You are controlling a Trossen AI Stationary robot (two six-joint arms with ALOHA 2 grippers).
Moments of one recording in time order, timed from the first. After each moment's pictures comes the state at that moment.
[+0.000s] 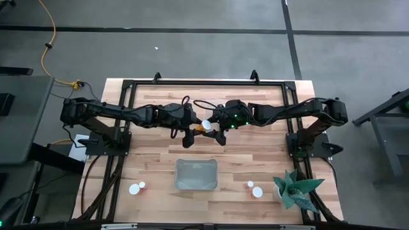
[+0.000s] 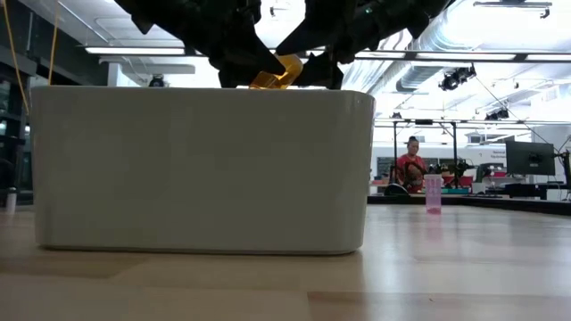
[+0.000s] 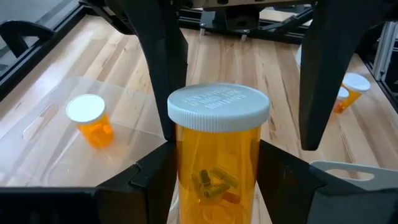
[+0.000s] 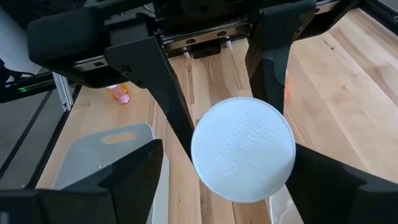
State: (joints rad) left arm 0.18 1.41 0.89 0.02 0.01 -0.08; right arm -0.08 1.56 1.06 0.02 -0.17 0.19
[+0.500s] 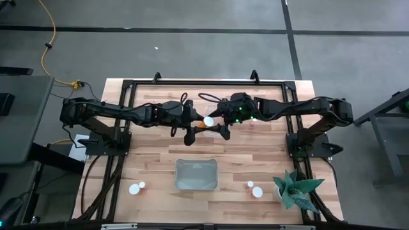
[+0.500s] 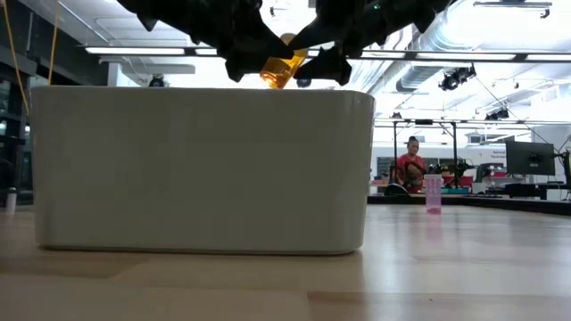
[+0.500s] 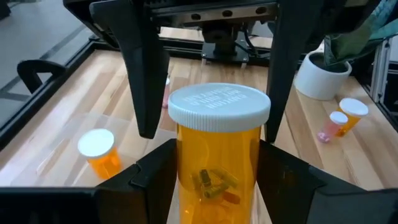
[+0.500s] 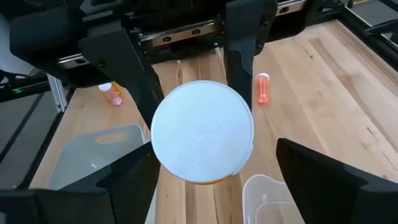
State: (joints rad) left arm 0.18 1.41 0.90 0.09 0.01 -0.05; right arm -0.15 1.48 1.06 -0.06 -0.19 0.15
